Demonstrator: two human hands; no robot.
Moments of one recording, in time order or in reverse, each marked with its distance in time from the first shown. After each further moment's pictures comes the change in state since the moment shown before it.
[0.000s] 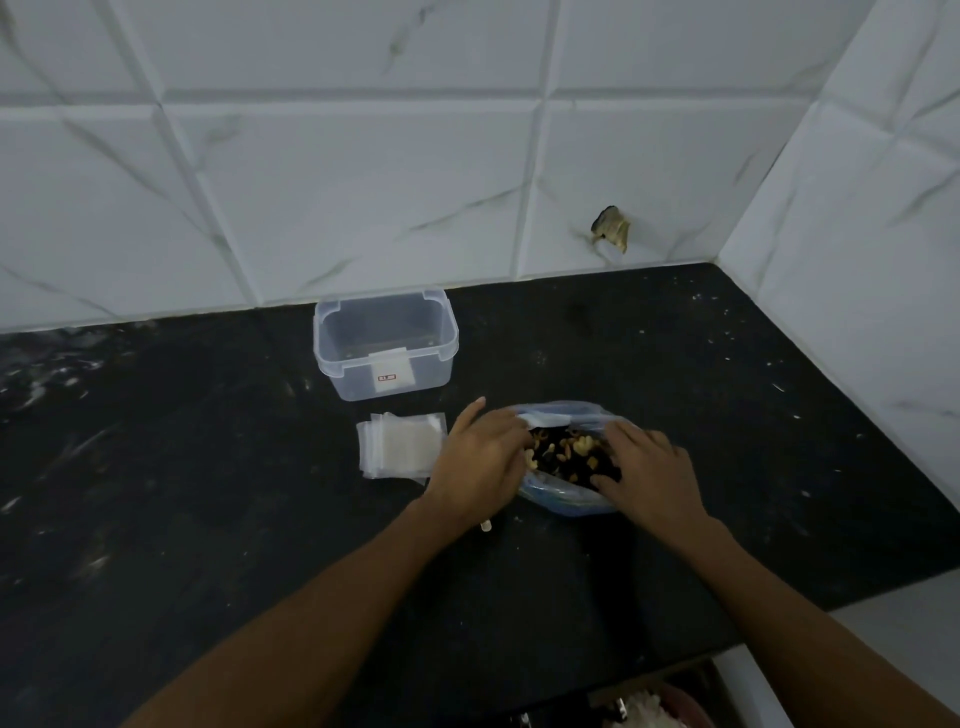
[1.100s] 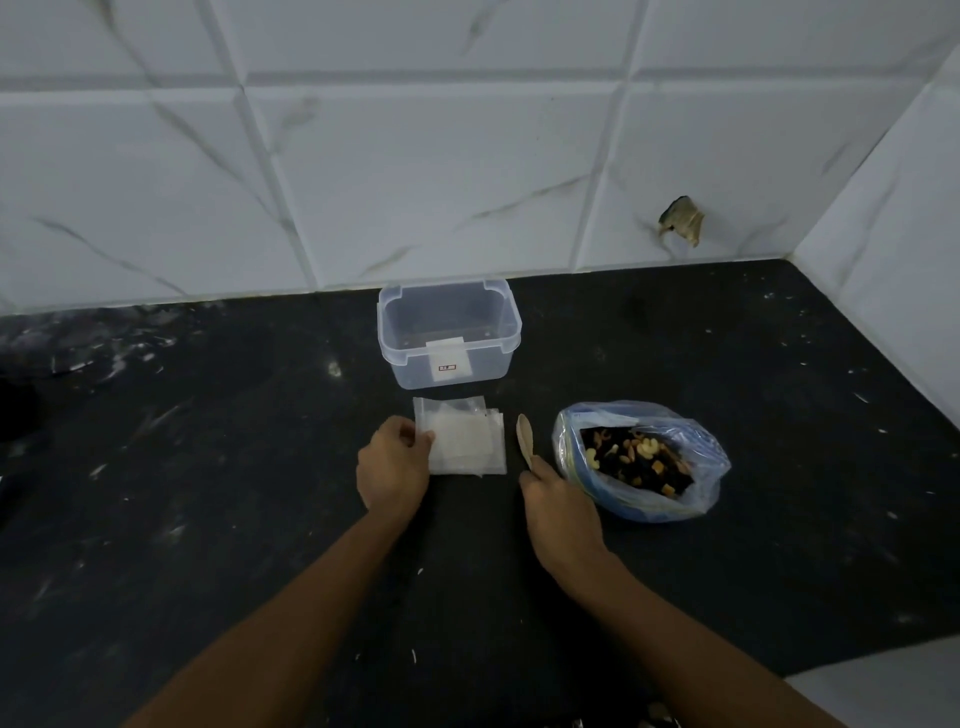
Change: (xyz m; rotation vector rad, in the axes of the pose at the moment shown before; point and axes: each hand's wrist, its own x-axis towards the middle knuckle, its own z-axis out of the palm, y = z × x) left_hand -0.062 -0.083 -0.048 -0.310 0.184 -1.126; right_hand -0.008 -0.155 0.039 0.095 -0.153 -0.200
